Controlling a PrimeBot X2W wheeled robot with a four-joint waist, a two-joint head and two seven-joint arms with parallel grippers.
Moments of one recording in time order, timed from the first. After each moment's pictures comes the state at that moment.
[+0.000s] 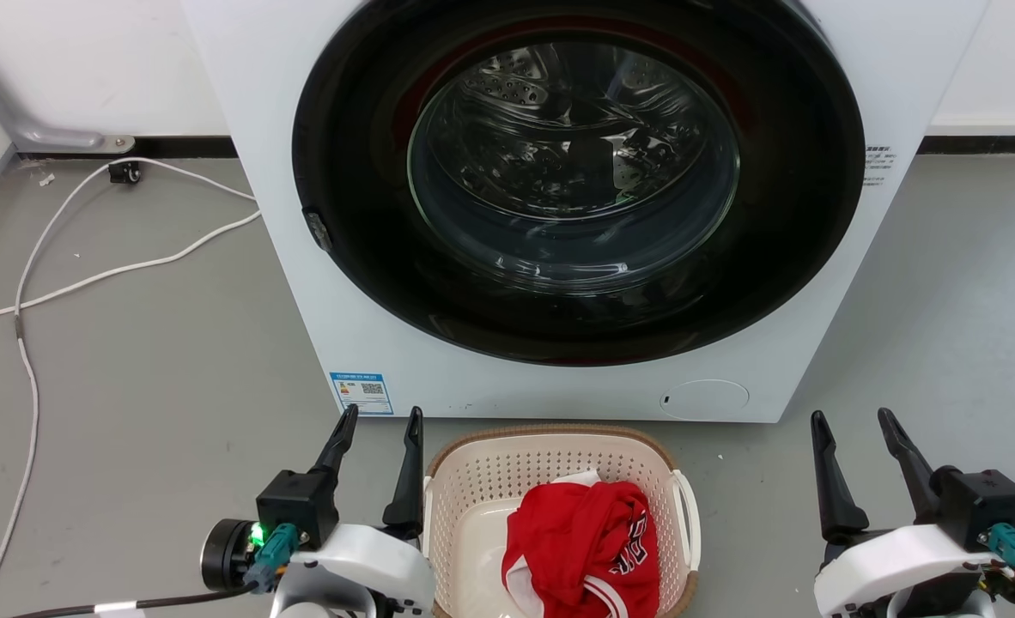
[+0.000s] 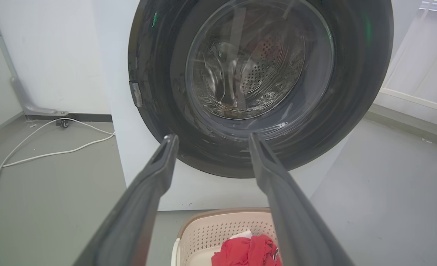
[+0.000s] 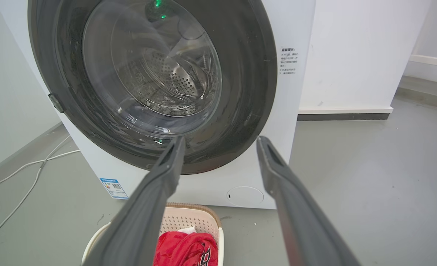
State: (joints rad) left arm -0.09 0.05 -0.21 0.23 -0.22 -0.02 -0.23; right arm 0.00 -0.05 -0.03 0.12 0.12 0.13 -0.14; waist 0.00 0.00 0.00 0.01
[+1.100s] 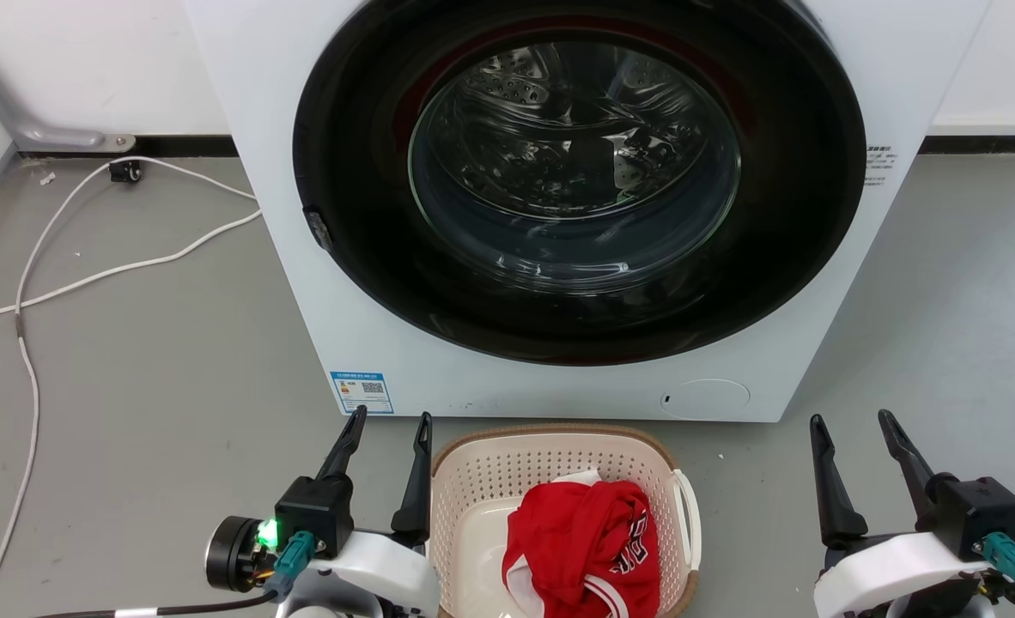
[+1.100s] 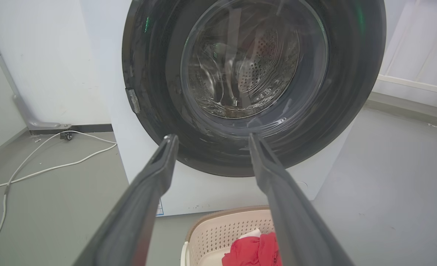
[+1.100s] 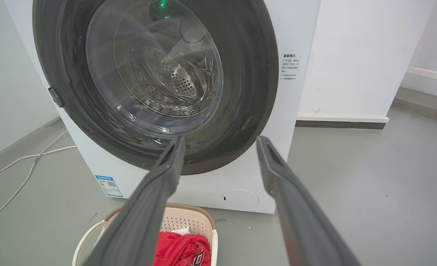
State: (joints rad) left arm -0.09 0.05 -0.22 0.25 -0.14 0.00 -0.26; right arm 0.02 -0.05 -0.03 0.11 0.07 0.13 -0.17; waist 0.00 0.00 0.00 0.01
